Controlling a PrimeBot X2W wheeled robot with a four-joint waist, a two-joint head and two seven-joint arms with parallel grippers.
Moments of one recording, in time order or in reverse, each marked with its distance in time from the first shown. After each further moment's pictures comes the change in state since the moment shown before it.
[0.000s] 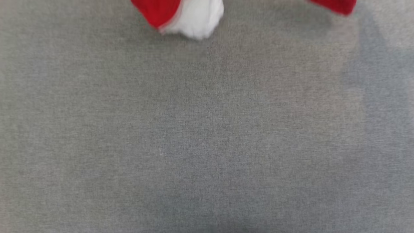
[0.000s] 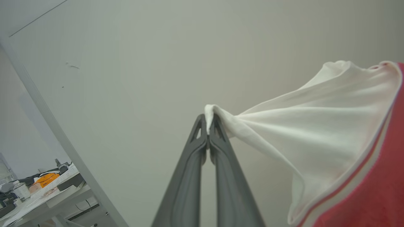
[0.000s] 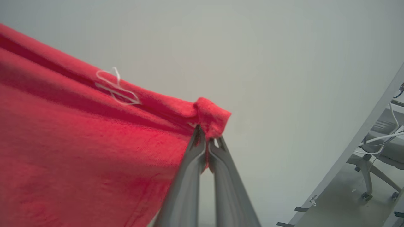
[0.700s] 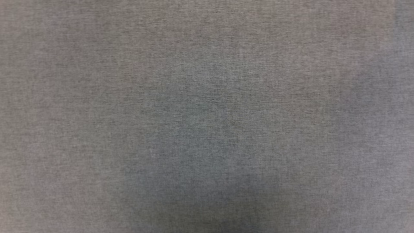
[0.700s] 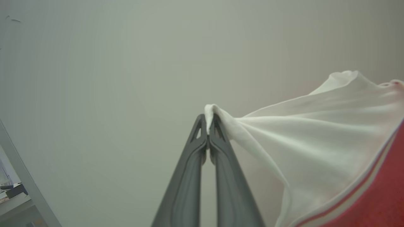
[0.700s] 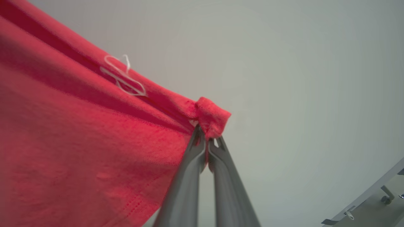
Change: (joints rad) left arm -0.472 -0.224 -0.133 0.673 0.185 -0.068 -0.505; right arm -0.439 0.174 0.018 0.516 -0.382 0.006 -0.357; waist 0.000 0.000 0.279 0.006
